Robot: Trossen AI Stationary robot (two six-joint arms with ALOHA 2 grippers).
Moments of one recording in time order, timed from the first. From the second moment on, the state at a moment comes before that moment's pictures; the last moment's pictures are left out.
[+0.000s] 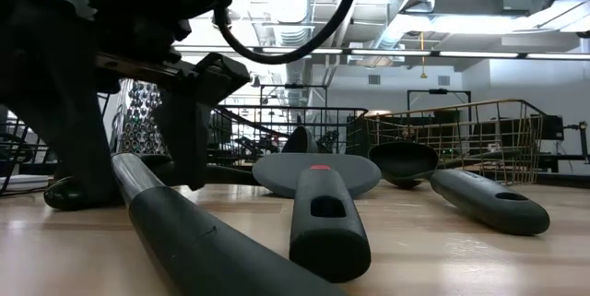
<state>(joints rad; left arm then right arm) -0.51 1.88 1.11 -0.32 -0.06 0.02 1.05 1.72 1.66 -0.84 0.58 1.59</state>
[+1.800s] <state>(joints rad) -0.37 1.09 1.06 0.08 -0.17 -0.20 1.04 1.72 1.66 -0.84 0.66 1.53</state>
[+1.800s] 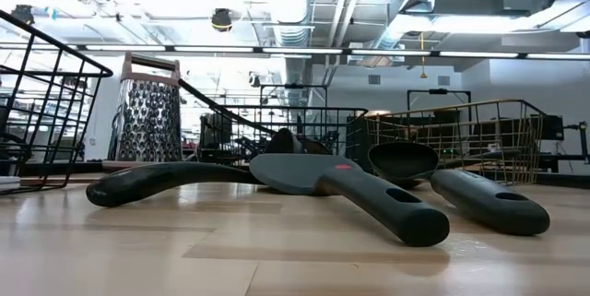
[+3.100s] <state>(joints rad) -0.10 1.04 1.06 0.05 -0.28 0.06 0.34 1.71 1.88 -0.18 0.86 0.12</state>
